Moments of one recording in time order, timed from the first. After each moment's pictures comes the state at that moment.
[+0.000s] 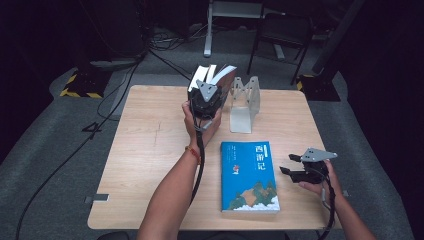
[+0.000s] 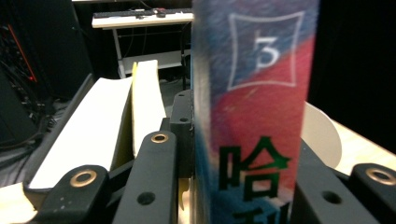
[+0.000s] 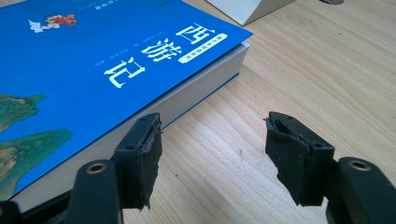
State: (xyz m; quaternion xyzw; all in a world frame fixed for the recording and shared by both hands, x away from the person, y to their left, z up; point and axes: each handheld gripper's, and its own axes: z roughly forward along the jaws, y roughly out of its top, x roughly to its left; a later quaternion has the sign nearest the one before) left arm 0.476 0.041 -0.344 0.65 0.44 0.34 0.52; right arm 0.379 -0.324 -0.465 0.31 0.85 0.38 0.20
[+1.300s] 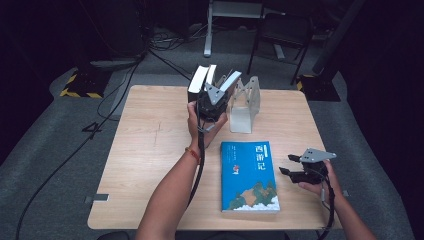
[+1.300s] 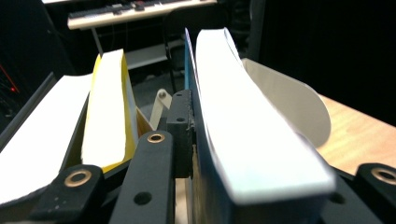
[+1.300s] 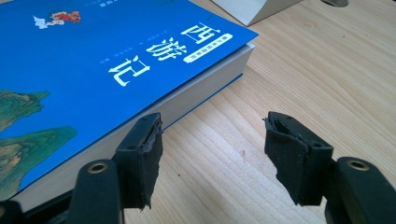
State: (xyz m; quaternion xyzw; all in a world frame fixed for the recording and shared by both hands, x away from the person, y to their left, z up) left arm 0.473 0.032 -0.354 0.70 0.39 0.33 0.49; right arm 0.379 -0.322 -0.465 0.30 0.85 0.38 0.20
